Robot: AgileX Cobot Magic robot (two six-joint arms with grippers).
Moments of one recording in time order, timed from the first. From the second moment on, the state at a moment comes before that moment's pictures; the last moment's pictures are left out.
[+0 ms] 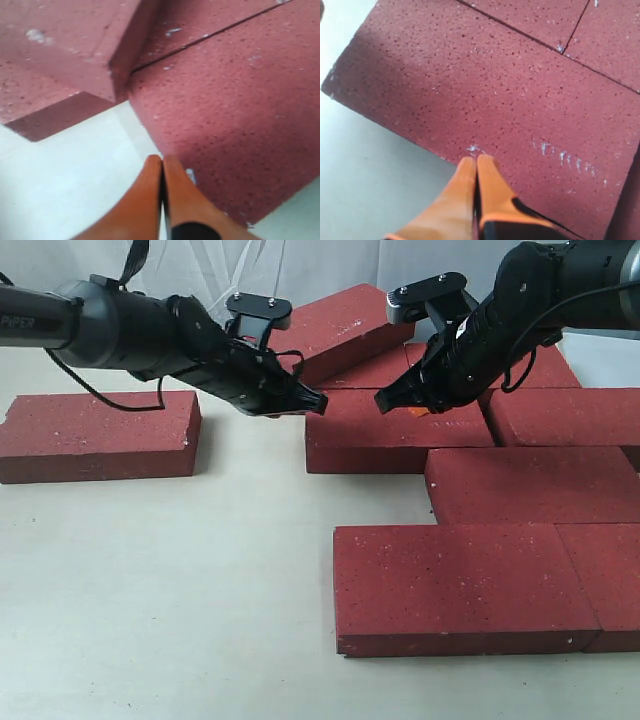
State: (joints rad) left arm -0.47 2.09 -1.41 -0.60 0.28 0.48; right arm 0.34 1.89 -1.30 0.15 0.56 -0.26
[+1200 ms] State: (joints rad) left arm -0.55 2.20 -1.39 -0.83 0.10 0.45; right arm 0.34 1.89 -1.30 0.16 0.58 -0.26
